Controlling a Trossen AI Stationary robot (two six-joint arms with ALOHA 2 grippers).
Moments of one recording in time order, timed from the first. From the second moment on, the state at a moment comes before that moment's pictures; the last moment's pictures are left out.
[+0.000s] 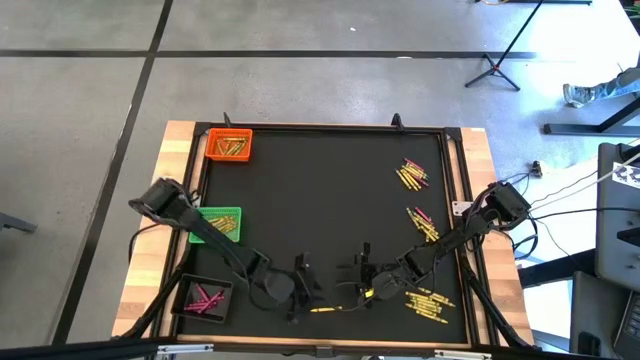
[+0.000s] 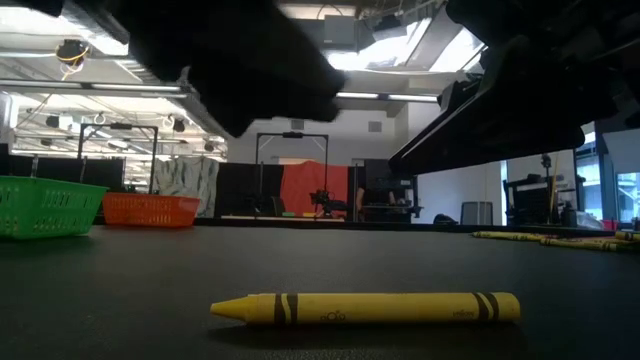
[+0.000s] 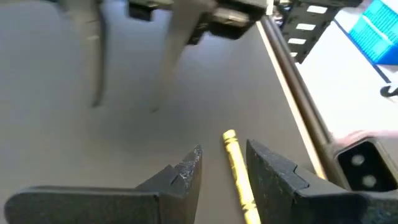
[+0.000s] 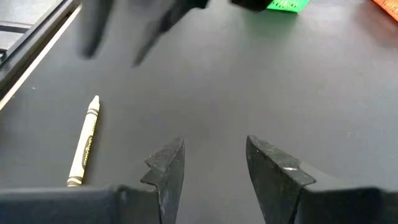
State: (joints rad) left arm -0.55 1.89 1.01 0.32 -0.32 -0.41; right arm 0.59 1.80 0.81 0.39 0.52 0.24
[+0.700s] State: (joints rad) left arm -0.59 2.15 1.14 0.34 -0.29 -0.47; right arm 0.59 1.80 0.81 0.39 0.49 0.26
